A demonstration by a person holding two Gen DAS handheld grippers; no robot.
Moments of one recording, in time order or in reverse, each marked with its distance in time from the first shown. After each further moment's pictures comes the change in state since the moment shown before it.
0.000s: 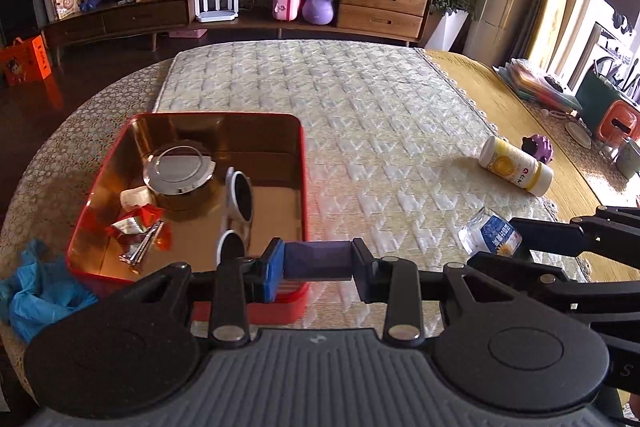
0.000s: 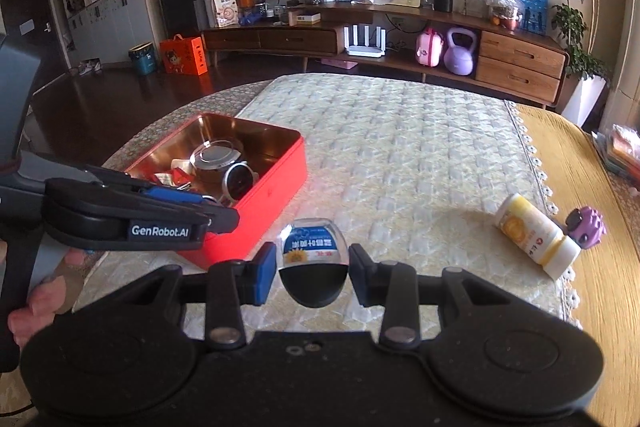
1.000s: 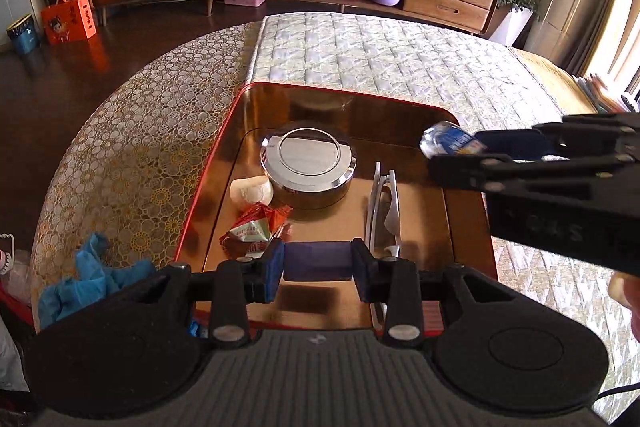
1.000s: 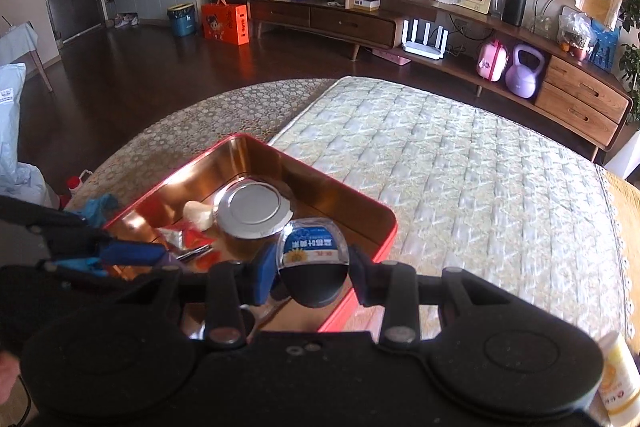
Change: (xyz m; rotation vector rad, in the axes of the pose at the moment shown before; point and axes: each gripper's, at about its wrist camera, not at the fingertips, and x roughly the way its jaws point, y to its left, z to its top) left arm 0.042 0.093 0.014 -0.097 0.079 0.109; right arm 0.136 0.057 0.085 -0.151 0.080 0.059
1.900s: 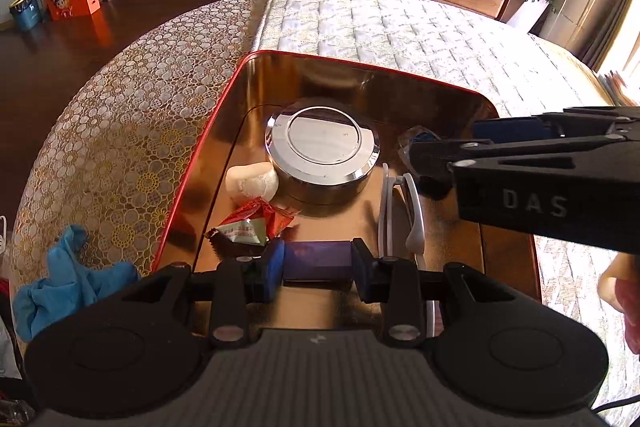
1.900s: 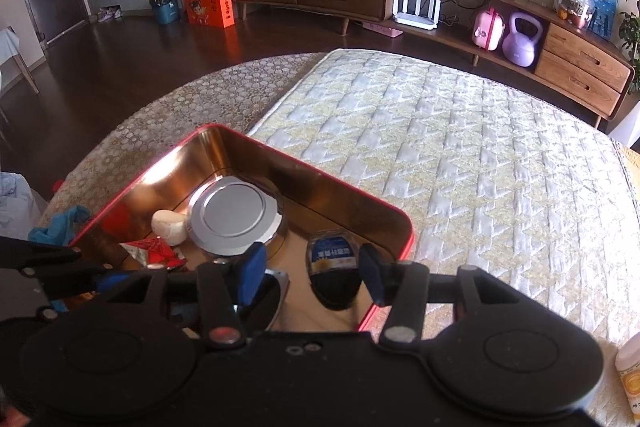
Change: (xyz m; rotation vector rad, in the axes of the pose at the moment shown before) left arm 0.037 0.008 0.005 -0.038 0.063 0.012; right arm 0.036 -0.005 0.007 0.062 0.058 0.005
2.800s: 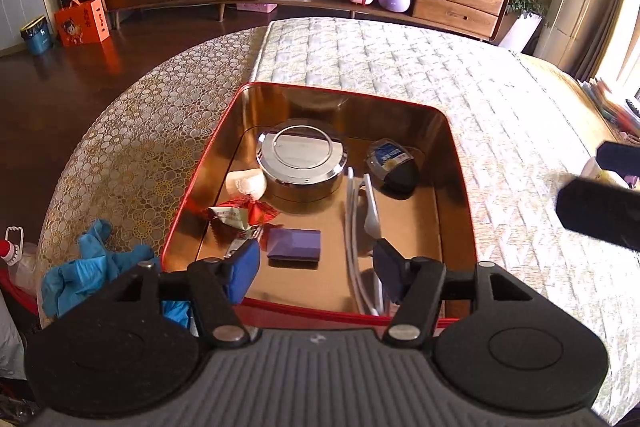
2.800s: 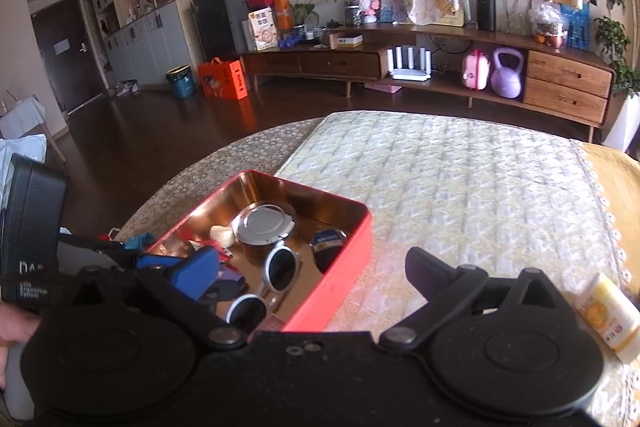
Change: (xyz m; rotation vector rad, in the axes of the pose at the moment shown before) left arm -0.052 -0.025 -0.020 0.019 -0.093 0.024; right arm -0.123 -0.024 -0.053 0.092 -0.213 0.058
